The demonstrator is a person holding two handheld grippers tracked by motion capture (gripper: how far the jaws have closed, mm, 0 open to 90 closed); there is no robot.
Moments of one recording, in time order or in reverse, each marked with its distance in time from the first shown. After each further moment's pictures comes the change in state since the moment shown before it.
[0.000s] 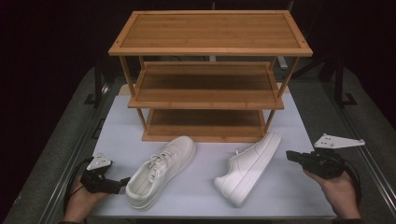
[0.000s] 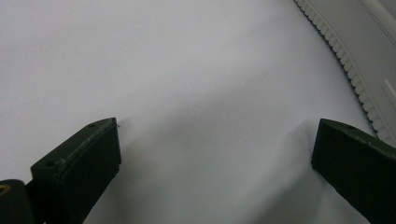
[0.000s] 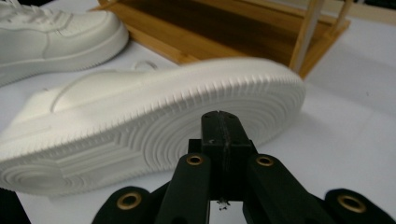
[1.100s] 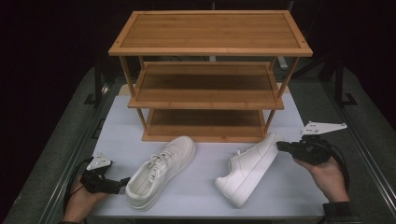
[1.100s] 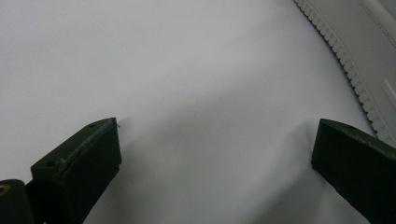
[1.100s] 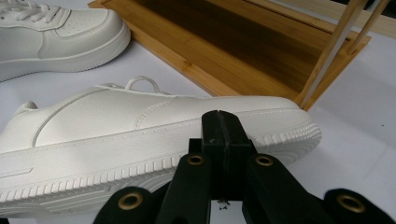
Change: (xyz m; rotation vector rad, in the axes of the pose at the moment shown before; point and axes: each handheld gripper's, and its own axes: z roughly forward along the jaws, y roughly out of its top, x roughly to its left) left arm 0.000 0.000 0.000 0.001 -0.003 -0.002; right arm -0.002 0.033 0.024 0.056 0.028 -0.060
